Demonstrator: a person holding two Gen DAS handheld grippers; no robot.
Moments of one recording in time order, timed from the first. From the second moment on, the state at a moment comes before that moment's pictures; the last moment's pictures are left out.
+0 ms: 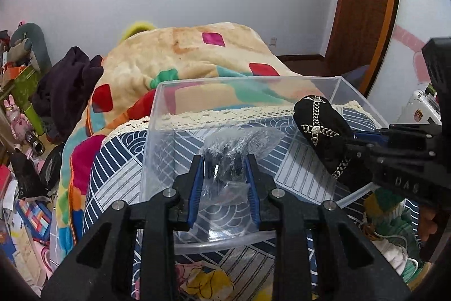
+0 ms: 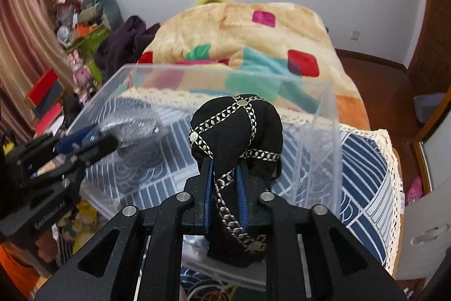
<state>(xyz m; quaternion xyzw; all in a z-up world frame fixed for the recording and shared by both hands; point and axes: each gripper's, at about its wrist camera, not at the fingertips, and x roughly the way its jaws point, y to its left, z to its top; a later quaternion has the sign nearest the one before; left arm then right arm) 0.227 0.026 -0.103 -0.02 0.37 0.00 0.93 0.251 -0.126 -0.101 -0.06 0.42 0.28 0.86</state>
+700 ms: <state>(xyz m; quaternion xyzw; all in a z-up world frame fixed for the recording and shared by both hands) 0.160 0.019 -0.049 -0.02 0.29 -0.04 0.96 0.193 -0.144 -0.041 -0.05 0.29 0.29 0.91</state>
